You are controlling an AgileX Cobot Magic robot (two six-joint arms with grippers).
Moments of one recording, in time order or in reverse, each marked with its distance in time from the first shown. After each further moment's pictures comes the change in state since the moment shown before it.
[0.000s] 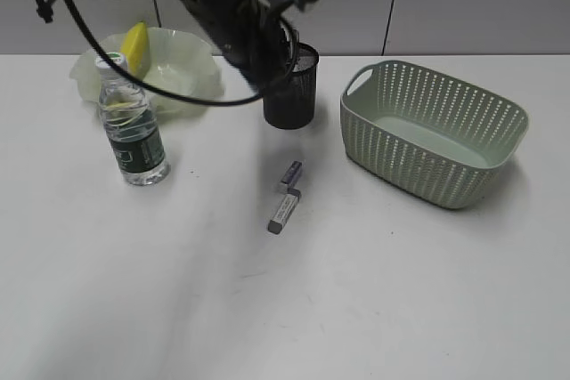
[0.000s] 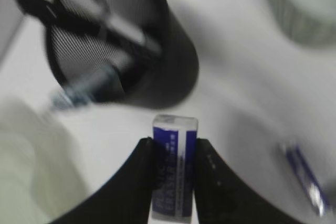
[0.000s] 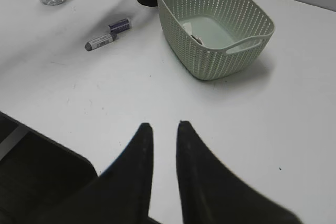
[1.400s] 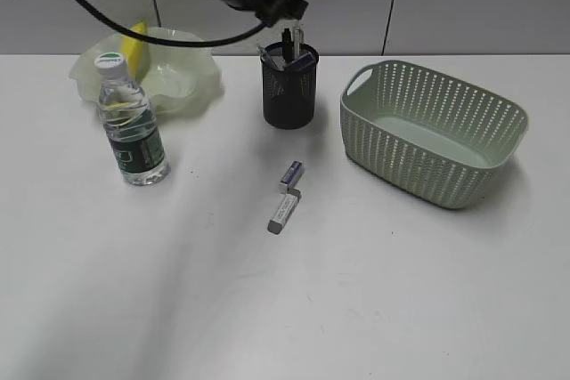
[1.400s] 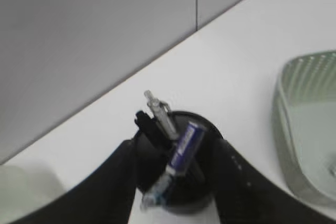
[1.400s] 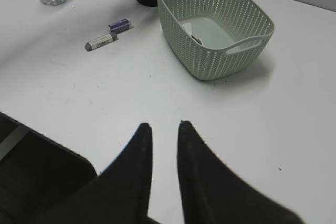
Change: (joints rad) left arm 0.079 -0.021 -0.032 -0.288 -0.330 -0.002; right arm 0.000 0.000 0.000 0.000 0.000 -0.001
